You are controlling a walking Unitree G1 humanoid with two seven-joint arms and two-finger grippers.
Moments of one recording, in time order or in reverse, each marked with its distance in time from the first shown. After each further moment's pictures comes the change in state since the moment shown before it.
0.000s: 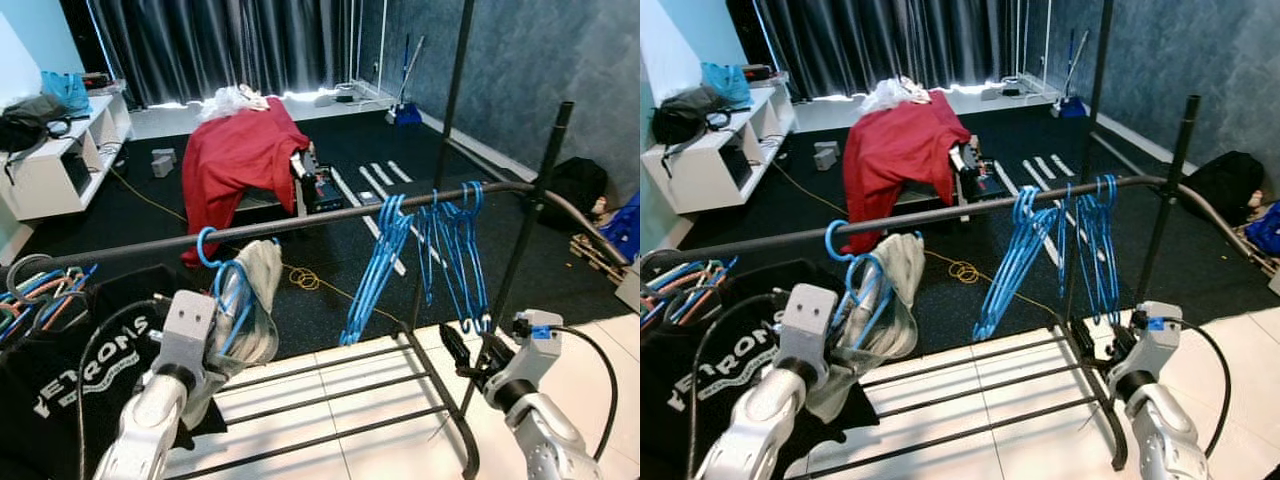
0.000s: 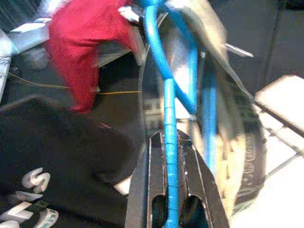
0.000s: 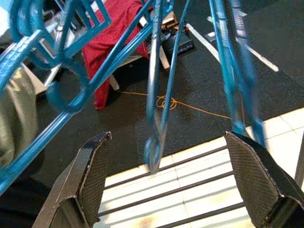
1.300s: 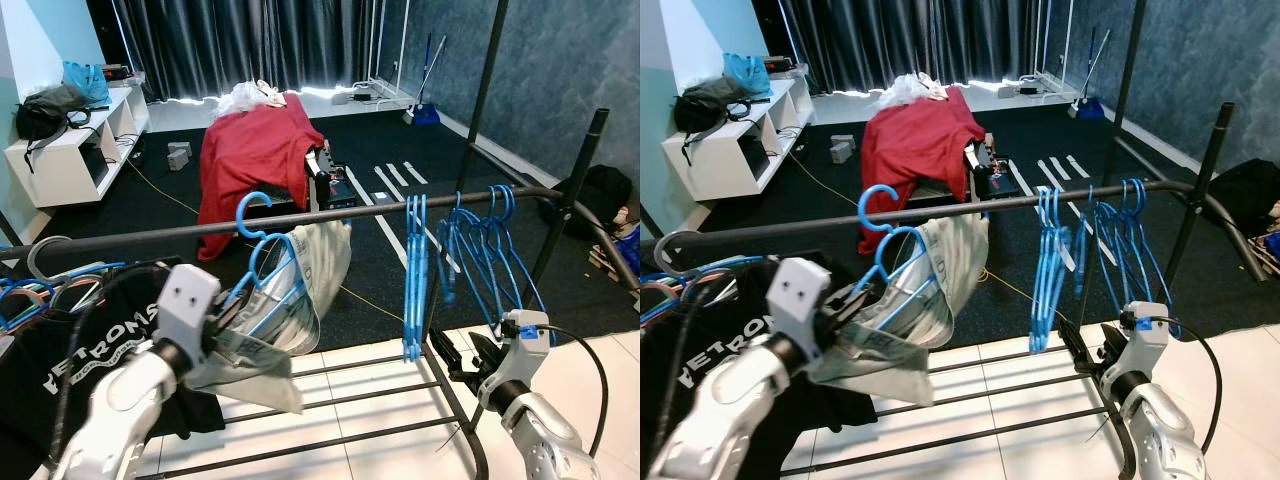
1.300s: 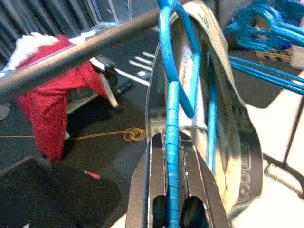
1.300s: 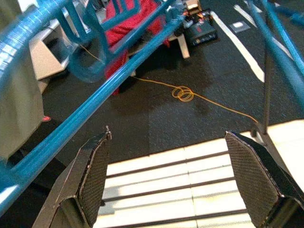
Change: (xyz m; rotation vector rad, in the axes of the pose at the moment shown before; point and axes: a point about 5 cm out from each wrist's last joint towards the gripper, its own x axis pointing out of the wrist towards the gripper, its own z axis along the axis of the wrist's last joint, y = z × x) left arm -0.005 0.018 0.055 0.046 -0.191 -0.081; right arm 0.002 0.006 -0.002 -0.001 0.020 0.050
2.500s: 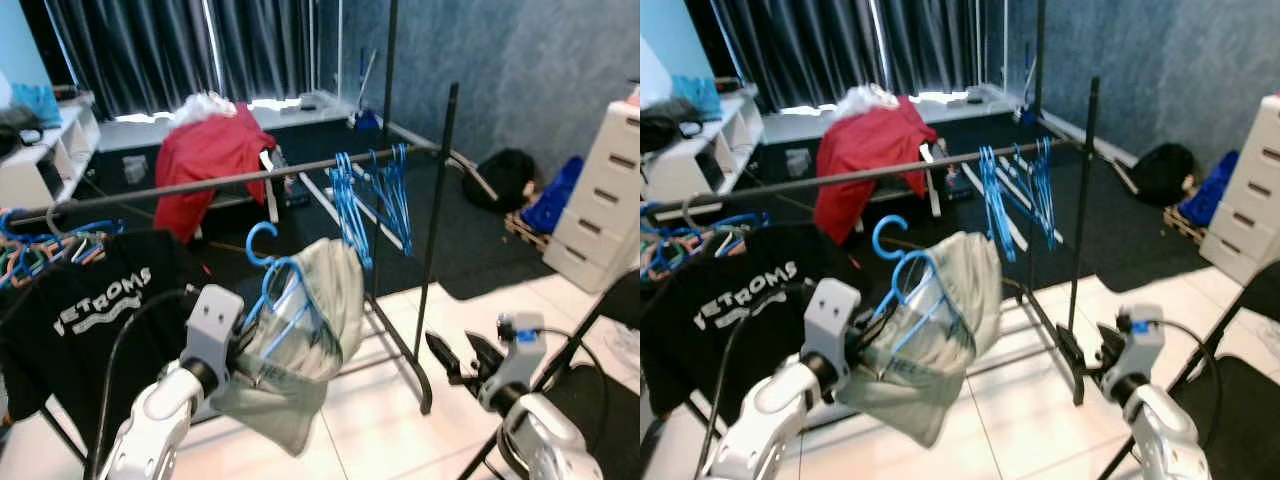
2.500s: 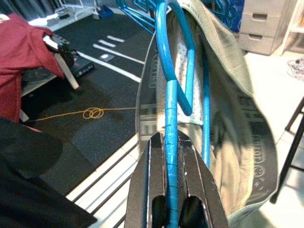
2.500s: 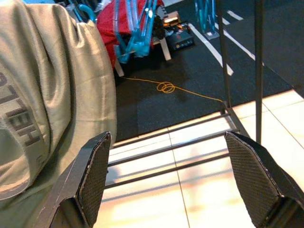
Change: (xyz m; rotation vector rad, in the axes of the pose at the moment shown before) left arm 0.035 -0.036 -0.034 -0.081 0.099 0.065; right arm 0.000 0.008 0.000 -0.052 0.005 0.079
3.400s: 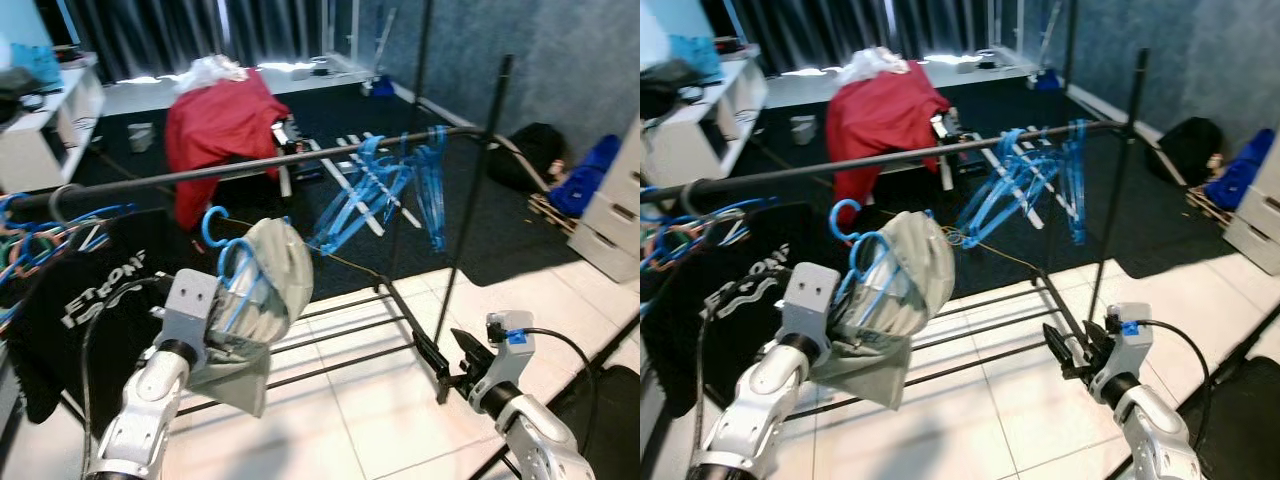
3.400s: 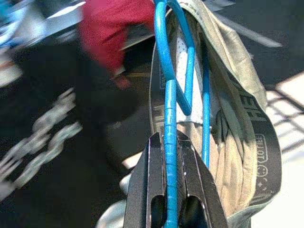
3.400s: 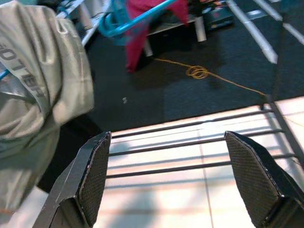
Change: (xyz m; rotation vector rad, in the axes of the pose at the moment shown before) left arm -0.003 0.051 -0.013 0.039 0.074 0.409; right arm 0.001 0.013 0.000 -0.033 -0.003 0.084
